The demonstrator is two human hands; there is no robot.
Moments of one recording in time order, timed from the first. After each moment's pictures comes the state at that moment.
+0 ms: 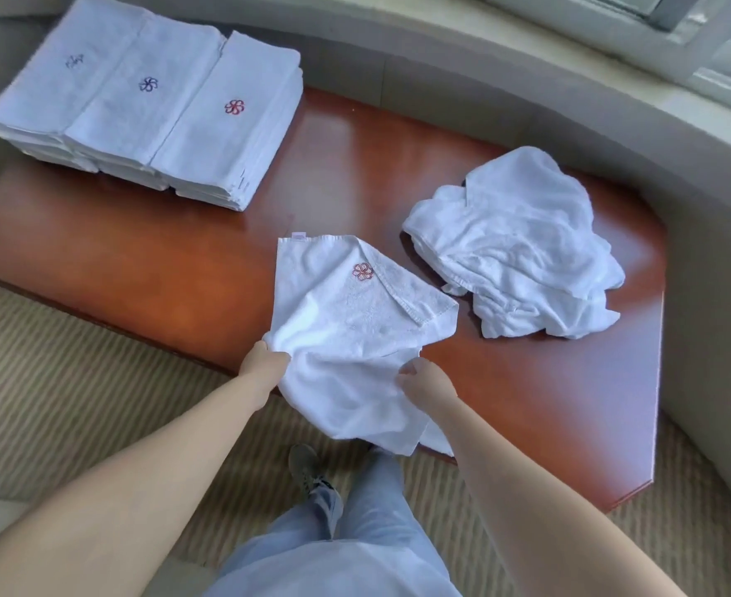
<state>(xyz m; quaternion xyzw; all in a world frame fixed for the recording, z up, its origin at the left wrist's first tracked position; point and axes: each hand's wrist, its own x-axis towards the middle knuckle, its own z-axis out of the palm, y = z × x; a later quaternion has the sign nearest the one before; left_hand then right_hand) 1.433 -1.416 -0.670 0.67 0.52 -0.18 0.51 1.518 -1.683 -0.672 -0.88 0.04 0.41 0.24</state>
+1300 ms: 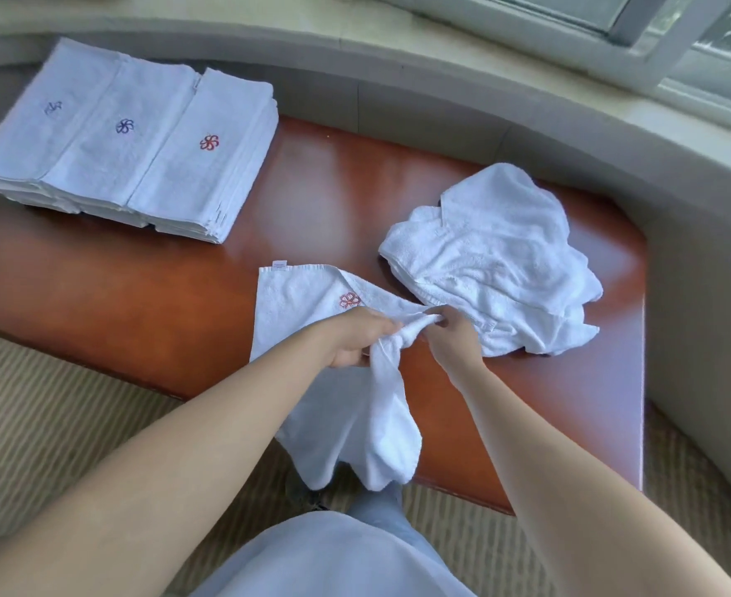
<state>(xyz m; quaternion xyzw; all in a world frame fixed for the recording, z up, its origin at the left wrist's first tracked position) 1.583 -1.539 -0.559 0.60 0.27 -0.38 0.65 1.620 -1.715 -0.611 -0.86 0.08 0.25 0.43</state>
